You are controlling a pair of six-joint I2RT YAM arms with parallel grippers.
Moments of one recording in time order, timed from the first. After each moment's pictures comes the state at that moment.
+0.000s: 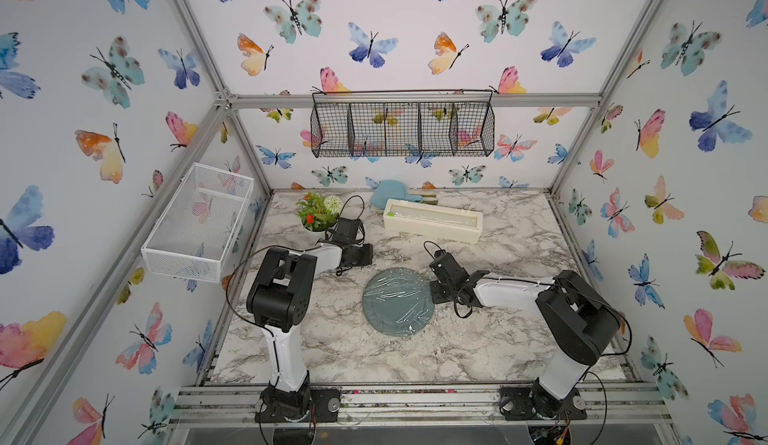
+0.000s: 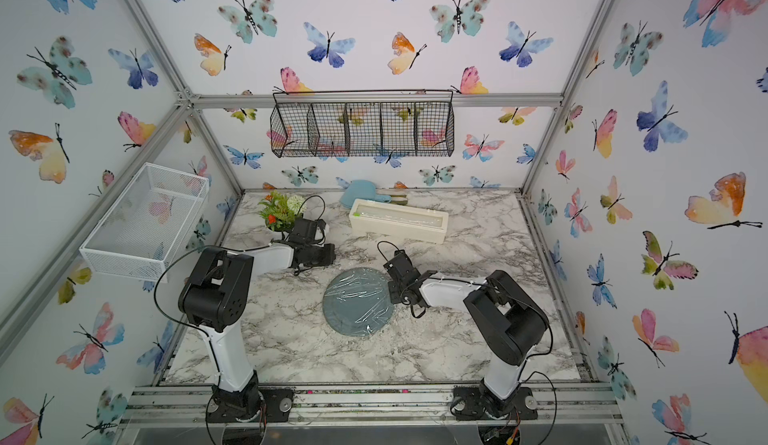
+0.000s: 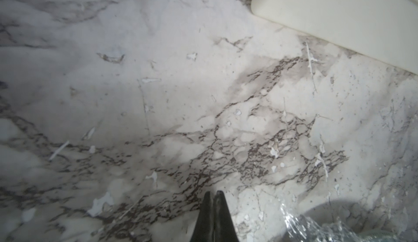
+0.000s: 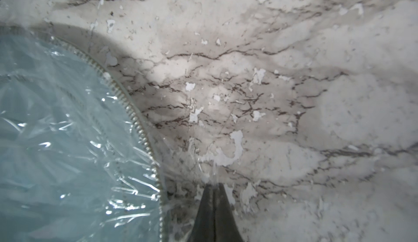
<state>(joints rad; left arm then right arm) -0.30 1.93 1.12 -0.14 0.23 -0.30 0.76 1.74 0.89 -0.21 0.19 0.44</state>
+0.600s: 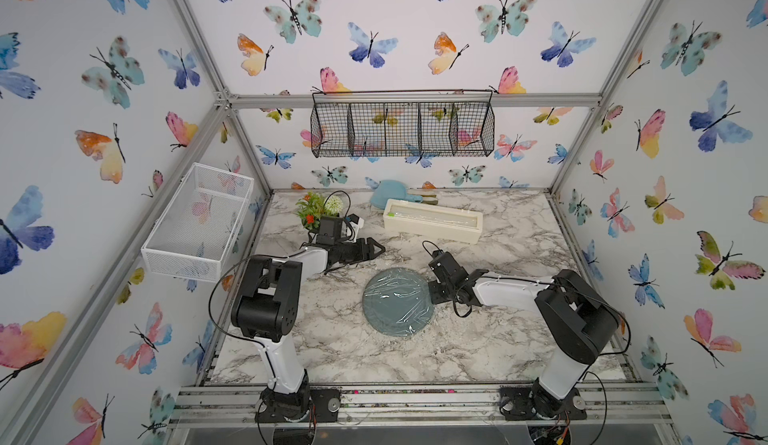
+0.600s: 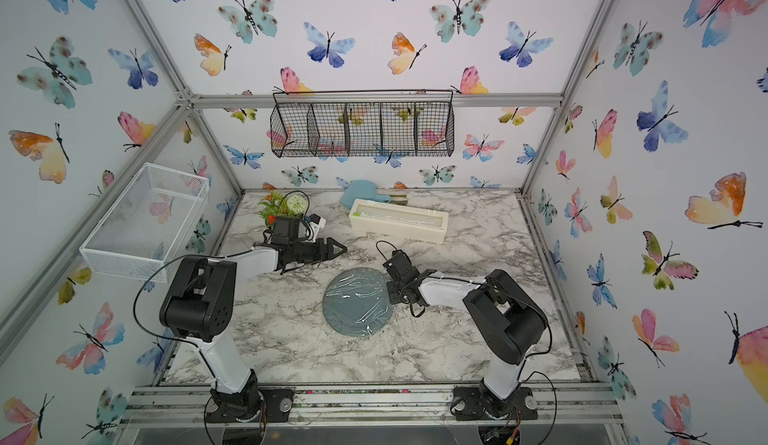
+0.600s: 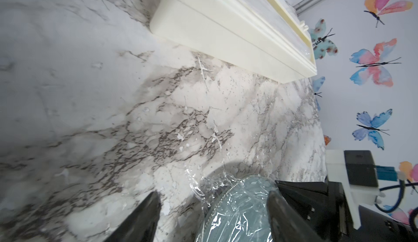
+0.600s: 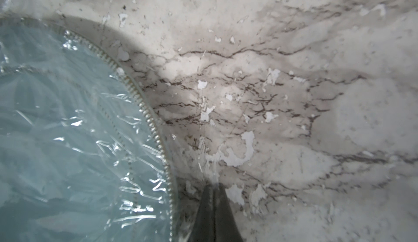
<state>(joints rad) -0.22 1.84 1.04 0.00 0.72 -0.37 0.76 1.75 0.91 -0.22 0.16 0.41</state>
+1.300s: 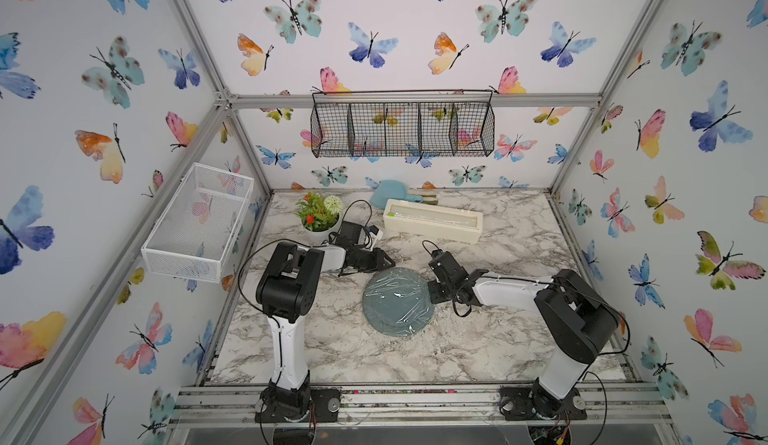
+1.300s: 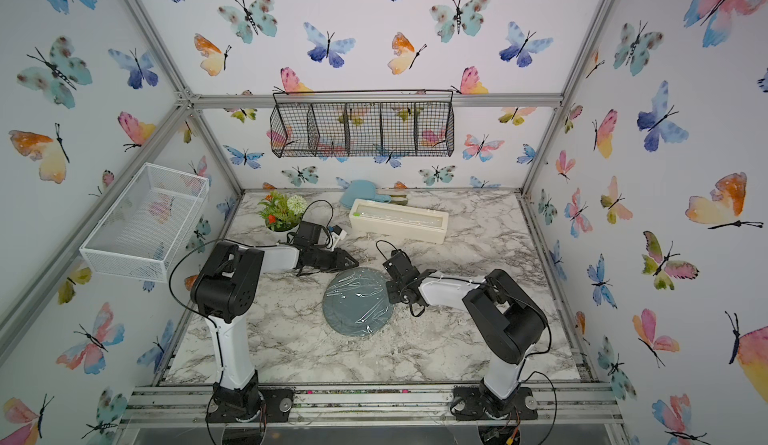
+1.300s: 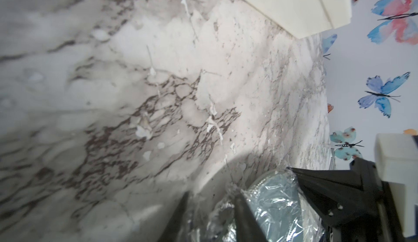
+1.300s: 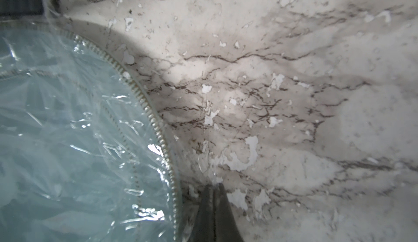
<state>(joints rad) -0.30 2.03 1.14 -0.07 0.74 -0.32 0.76 1.75 0.91 -0.21 0.15 0.40</state>
